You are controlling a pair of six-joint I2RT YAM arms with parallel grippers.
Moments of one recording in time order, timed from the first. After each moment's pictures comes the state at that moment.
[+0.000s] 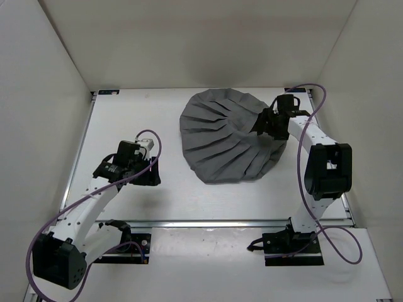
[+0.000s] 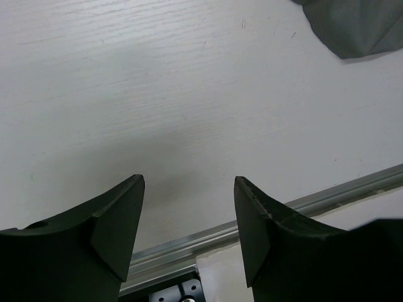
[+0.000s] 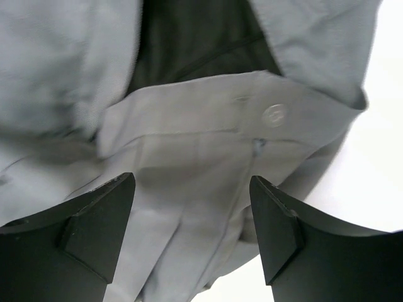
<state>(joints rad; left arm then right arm) -0.31 0.99 0.75 -0.73 0.15 -0.21 0.06 1.76 1.33 -0.52 -0.08 0.30</state>
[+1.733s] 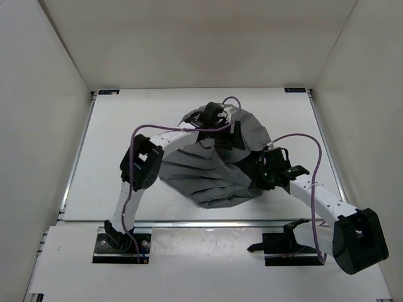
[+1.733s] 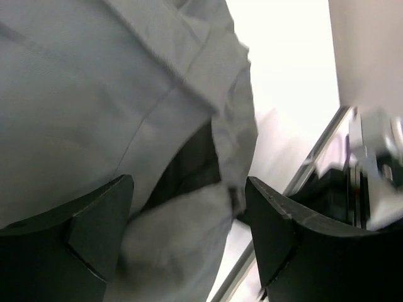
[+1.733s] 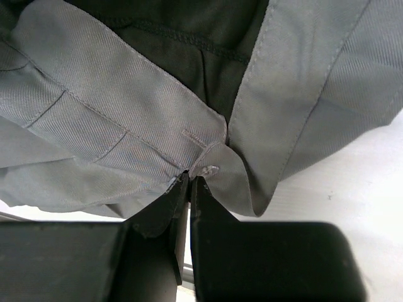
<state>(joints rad) -0.69 2.15 1.70 -0.28 0.50 -0.55 0.36 1.11 0.58 -0.48 -0.13 0.53</state>
